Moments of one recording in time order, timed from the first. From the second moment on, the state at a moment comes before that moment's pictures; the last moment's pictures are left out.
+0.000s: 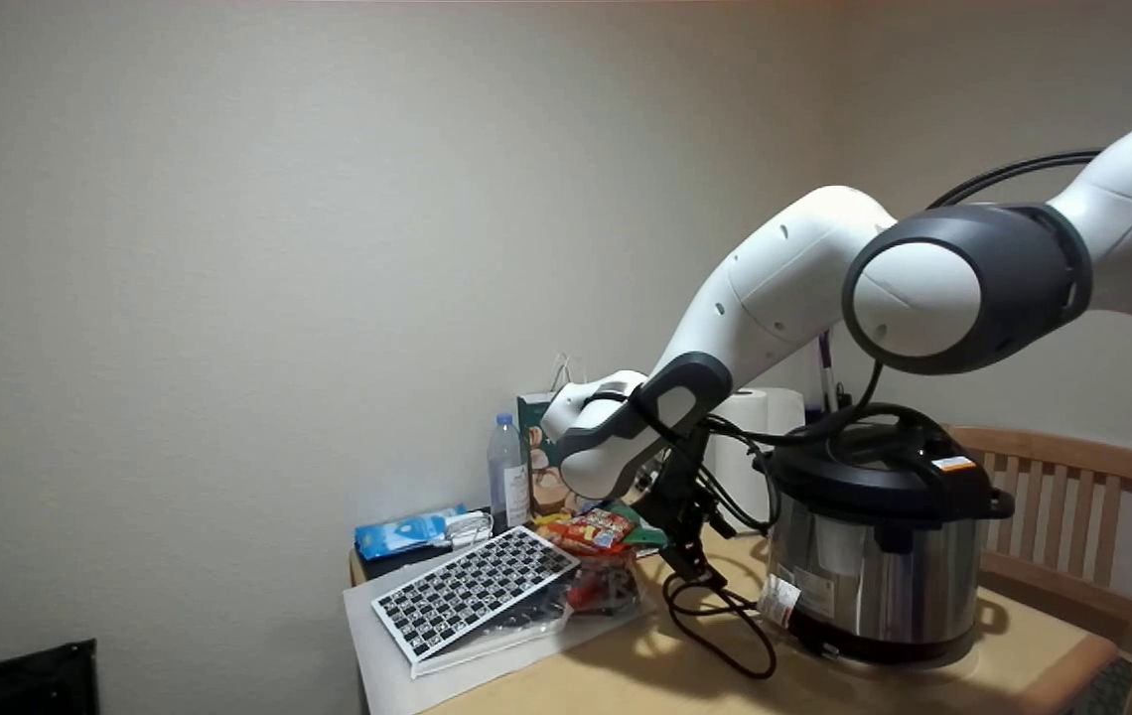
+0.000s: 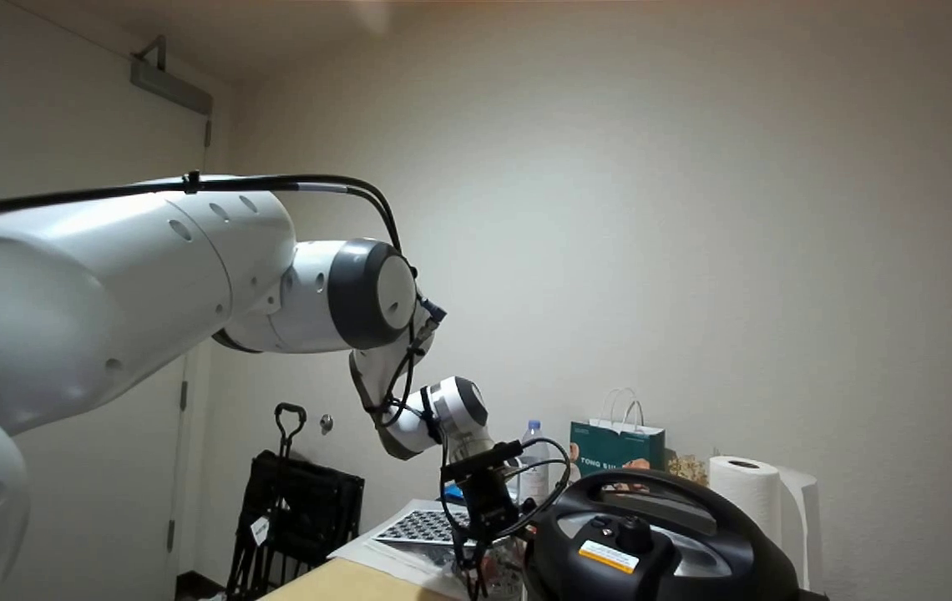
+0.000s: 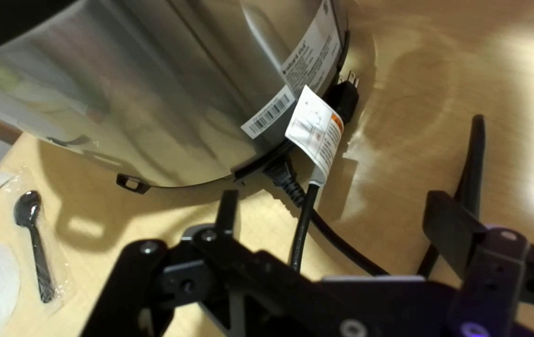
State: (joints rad) arm 0.10 1.00 -0.07 -1.18 -0.50 1.60 -0.15
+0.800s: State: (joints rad) arm 0.08 1.15 -0.11 -1.04 -0.51 1.58 -0.17
